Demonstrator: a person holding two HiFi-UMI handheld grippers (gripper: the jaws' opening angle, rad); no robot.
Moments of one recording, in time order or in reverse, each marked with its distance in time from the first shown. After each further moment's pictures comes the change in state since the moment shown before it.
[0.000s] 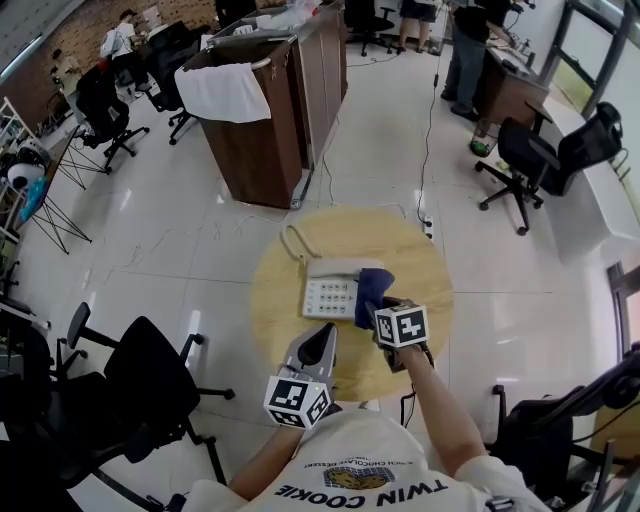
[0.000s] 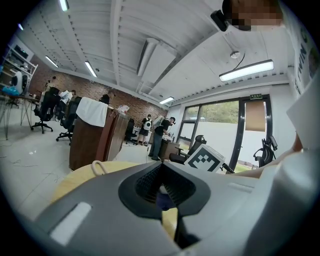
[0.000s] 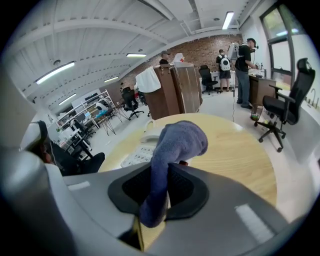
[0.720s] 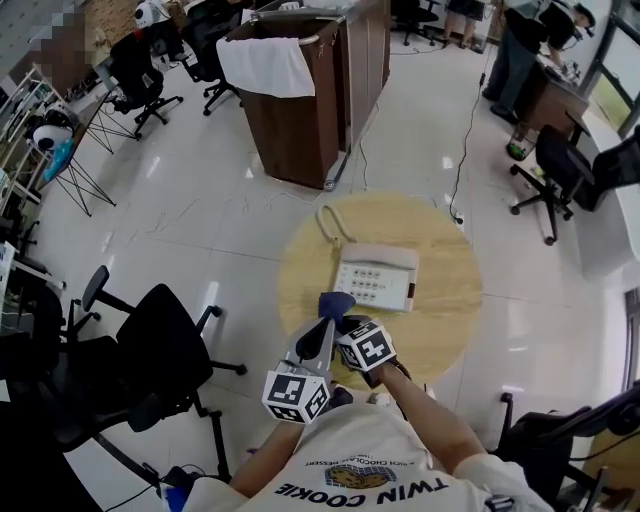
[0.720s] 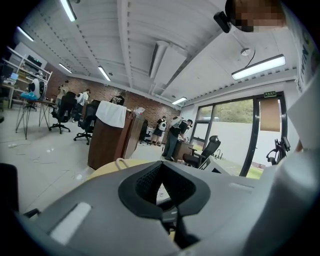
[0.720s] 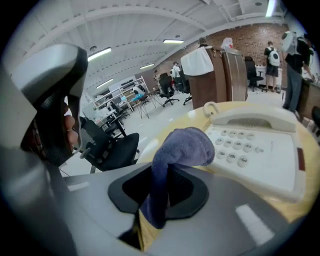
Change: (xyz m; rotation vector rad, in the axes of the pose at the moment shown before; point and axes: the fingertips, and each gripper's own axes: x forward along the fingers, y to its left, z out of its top) left arm -0.044 0.047 -0.004 -0.033 -0.002 0.160; right arm 0.053 0.168 -0.062 -0.262 0.127 0.334
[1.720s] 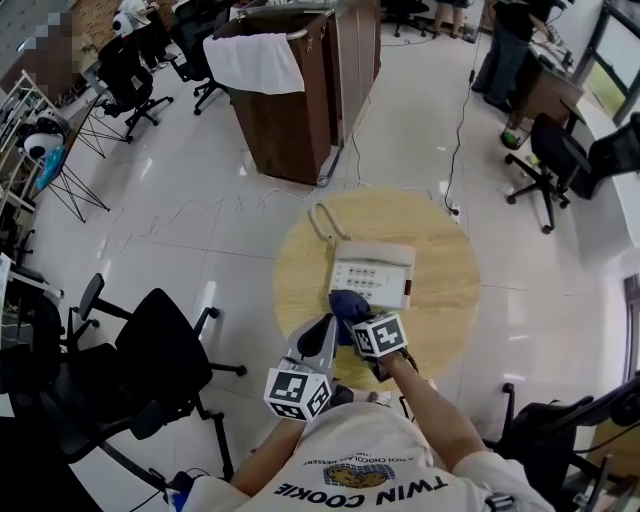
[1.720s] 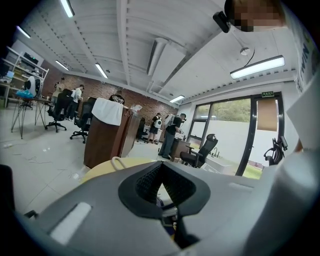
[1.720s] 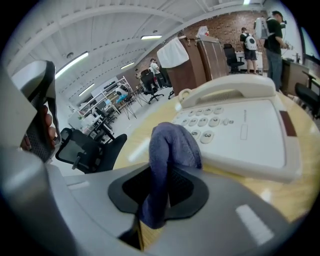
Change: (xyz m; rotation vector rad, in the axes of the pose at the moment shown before) left arm 0.015 0.001 -0.005 0.005 0.023 -0.037; right arm 0.001 -0.057 -0.028 0.199 0.048 -0.087
